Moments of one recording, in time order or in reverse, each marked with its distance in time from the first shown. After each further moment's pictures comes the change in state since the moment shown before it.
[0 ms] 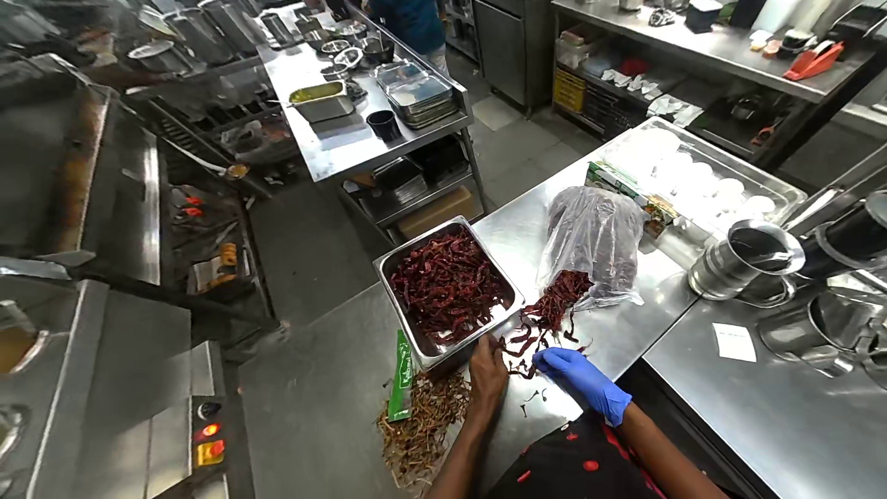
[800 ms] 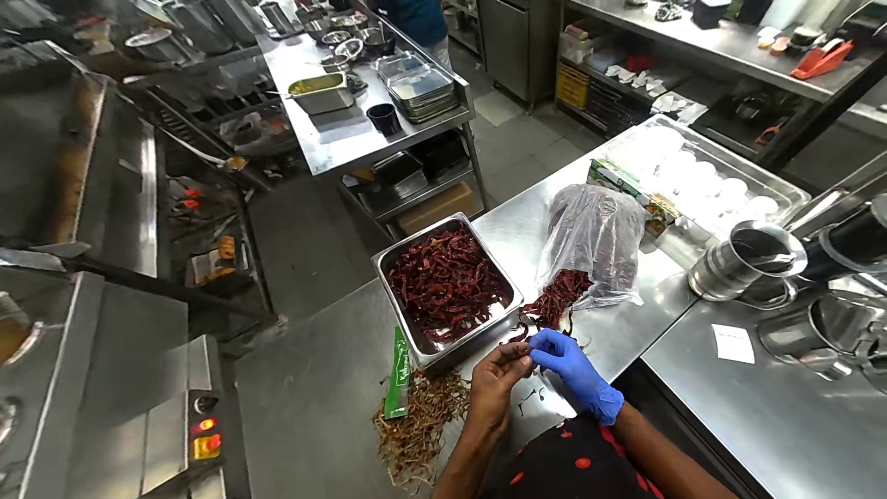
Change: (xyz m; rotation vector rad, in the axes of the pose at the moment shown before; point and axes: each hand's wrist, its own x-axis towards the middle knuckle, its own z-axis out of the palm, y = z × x) left_hand -0.029 0.098 -0.070 -1.188 -0.269 -0.348; right_hand -0.007 -0.044 0.020 0.131 0.041 -0.290
